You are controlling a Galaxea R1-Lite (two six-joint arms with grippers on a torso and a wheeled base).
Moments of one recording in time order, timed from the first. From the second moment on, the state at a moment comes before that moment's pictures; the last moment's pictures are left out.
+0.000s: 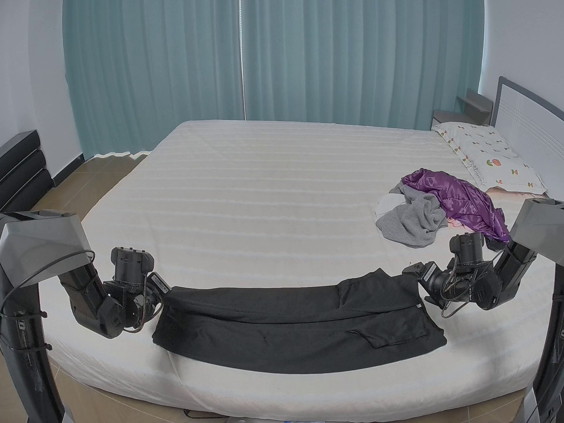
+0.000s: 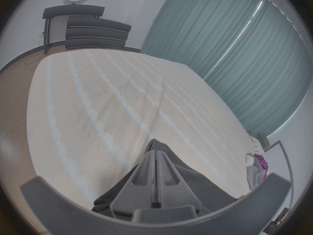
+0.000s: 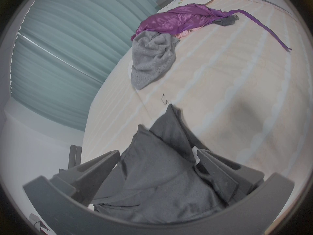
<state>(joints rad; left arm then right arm) -0.15 2.22 -0.63 -0.89 0.26 -0.88 0.10 2.25 -0.75 -0.76 0.12 0.86</state>
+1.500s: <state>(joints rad) -0.15 2.18 -0.66 -0.89 0.26 -0.85 0.15 2.31 -0.82 -0.68 0.02 0.86</state>
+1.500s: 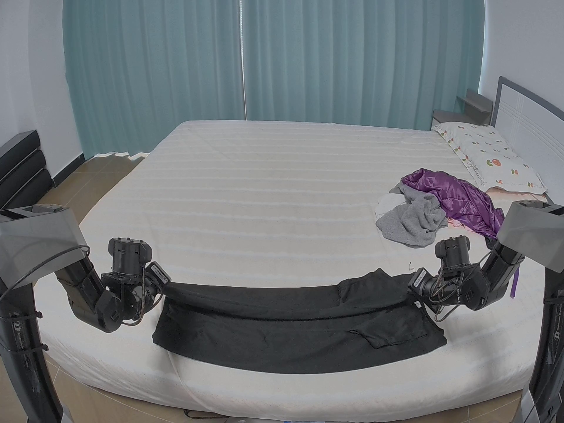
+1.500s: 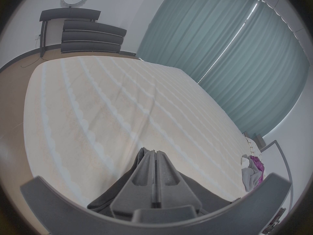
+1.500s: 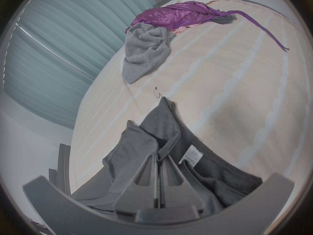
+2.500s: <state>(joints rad) -0.09 2.28 -0.84 -0.93 0.25 -0.83 0.12 2.32 -0.96 -0.70 0.00 0.85</state>
